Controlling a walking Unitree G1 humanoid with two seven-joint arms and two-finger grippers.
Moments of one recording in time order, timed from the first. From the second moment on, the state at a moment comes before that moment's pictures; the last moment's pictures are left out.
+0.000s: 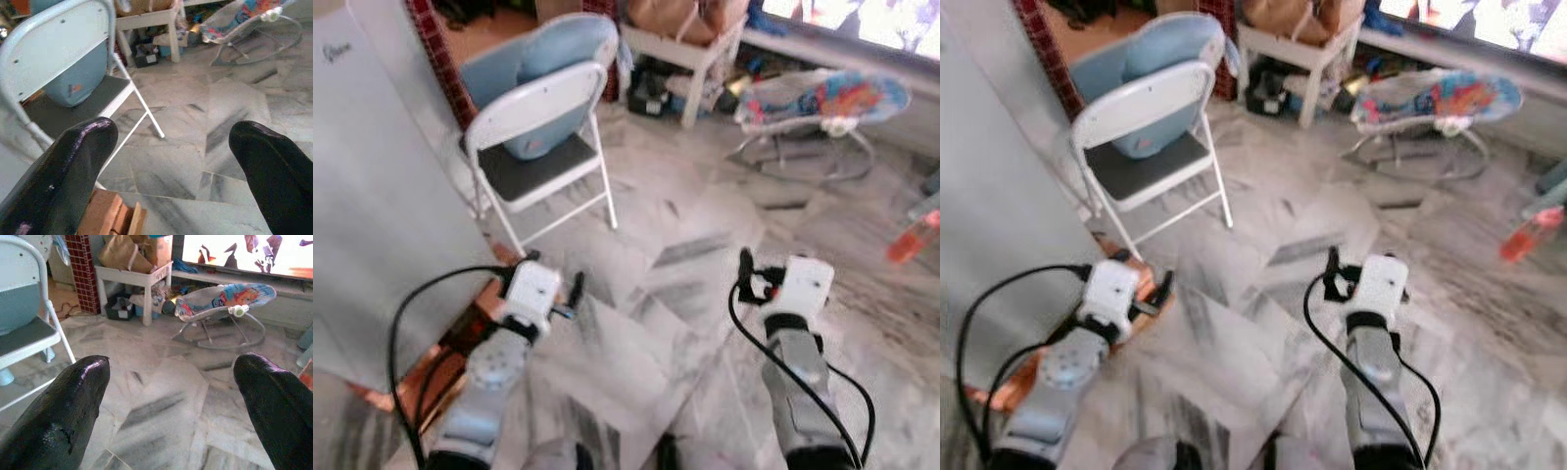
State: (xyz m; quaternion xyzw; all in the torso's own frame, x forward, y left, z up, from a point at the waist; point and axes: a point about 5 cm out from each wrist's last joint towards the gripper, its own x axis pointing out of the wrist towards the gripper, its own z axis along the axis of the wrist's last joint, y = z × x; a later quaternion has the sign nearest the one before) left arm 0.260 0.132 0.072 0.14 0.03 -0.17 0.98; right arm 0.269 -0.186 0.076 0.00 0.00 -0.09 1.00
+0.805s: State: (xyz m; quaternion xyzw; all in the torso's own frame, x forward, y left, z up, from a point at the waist) left arm 0.239 0.140 0.065 0.16 0.04 -0.15 0.98; right arm 0.239 -0.199 0.056 -0.01 0.03 -0.11 0.99
